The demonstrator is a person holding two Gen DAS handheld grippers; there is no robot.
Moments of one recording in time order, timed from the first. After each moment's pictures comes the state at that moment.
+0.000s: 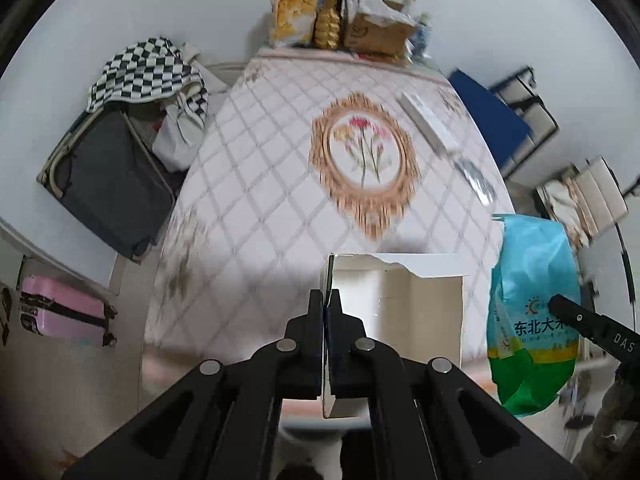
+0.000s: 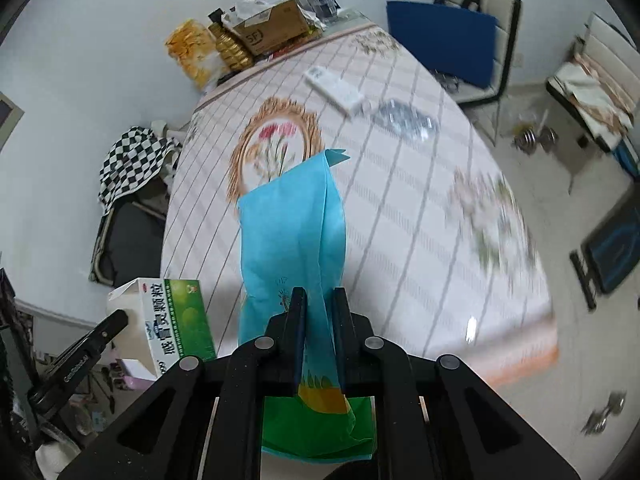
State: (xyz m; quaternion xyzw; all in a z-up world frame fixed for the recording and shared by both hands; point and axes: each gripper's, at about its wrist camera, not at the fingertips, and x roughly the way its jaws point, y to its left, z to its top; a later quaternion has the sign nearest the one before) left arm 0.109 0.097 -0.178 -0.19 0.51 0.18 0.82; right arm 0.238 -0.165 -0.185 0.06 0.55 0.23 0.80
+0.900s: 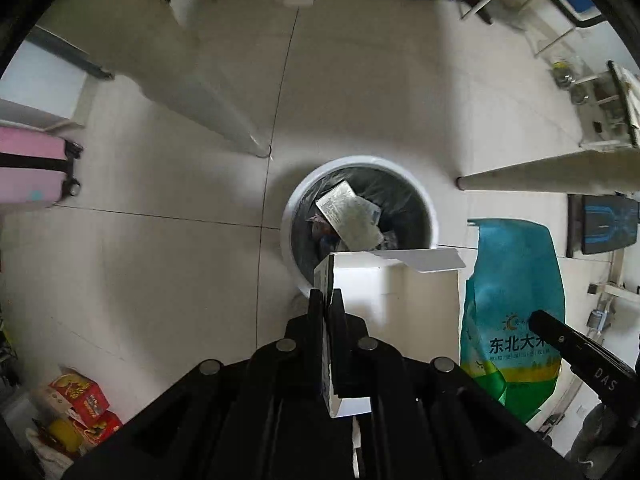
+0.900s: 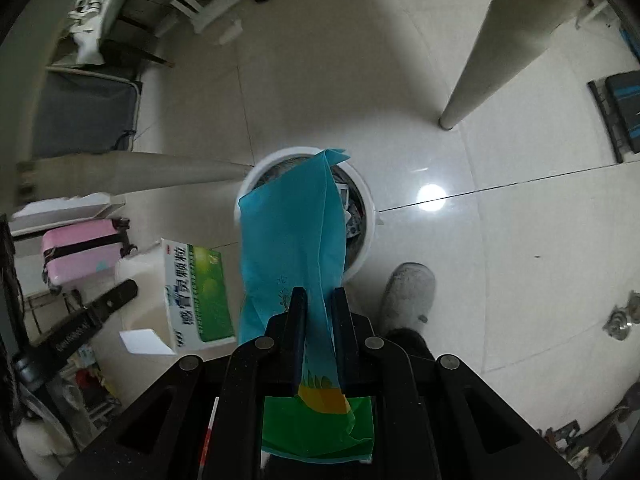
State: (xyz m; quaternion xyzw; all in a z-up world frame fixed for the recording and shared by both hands) left arm -0.002 0.013 -0.594 -0.24 0.71 0.16 0.64; right arm 0.048 -0.230 -0.623 0.00 0.75 0.18 0.64
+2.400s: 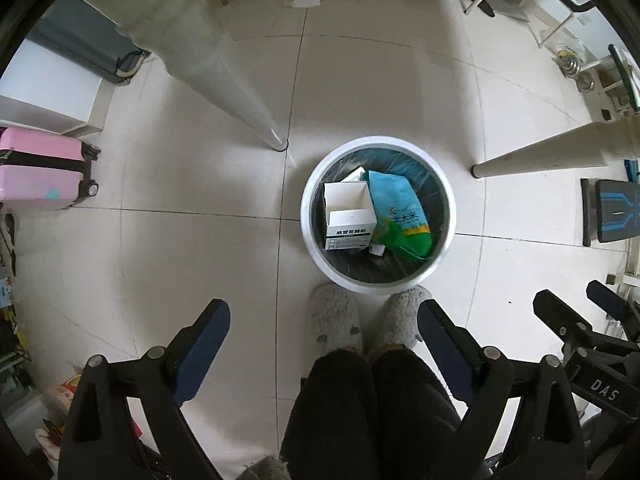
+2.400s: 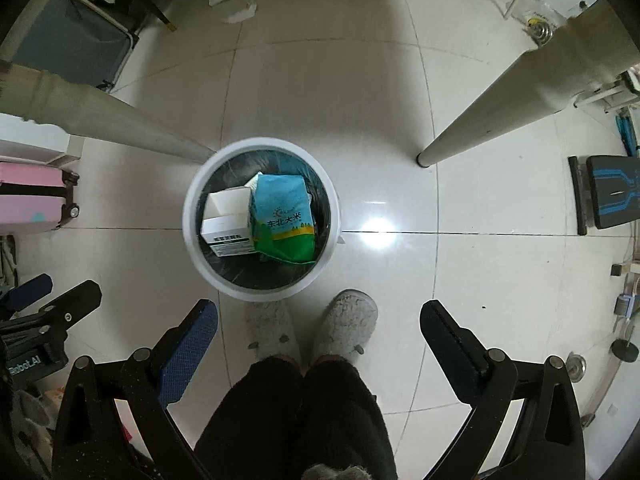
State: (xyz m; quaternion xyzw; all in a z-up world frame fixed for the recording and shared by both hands) left arm -0.052 -0.008 -0.562 -0.21 0.70 0.18 0.66; right arm 0.027 -0.203 -0.618 -0.17 0.69 0.18 0.68
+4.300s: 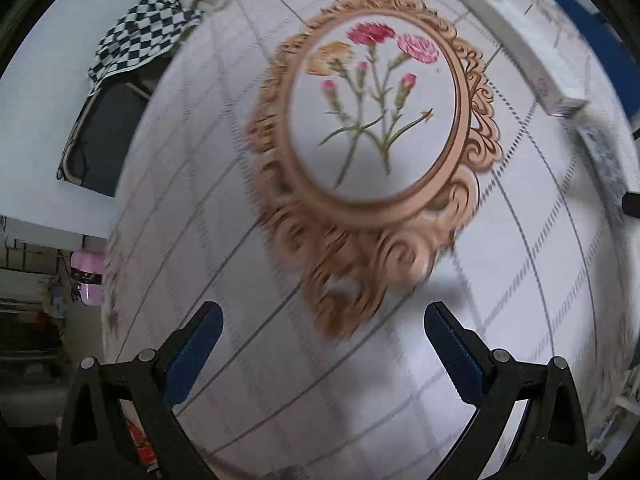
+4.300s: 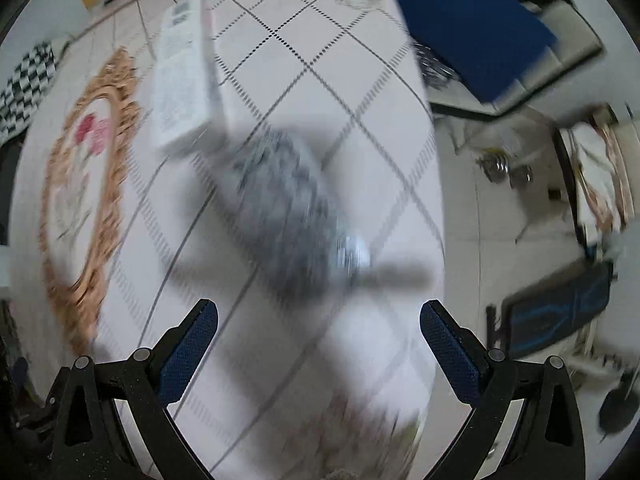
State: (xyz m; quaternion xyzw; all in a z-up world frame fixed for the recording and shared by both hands) left arm 0.390 0.073 -0.345 -0.14 0.64 0.32 0.68; right arm 0.611 -0.101 -0.327 -0.19 0.65 0.17 0.72
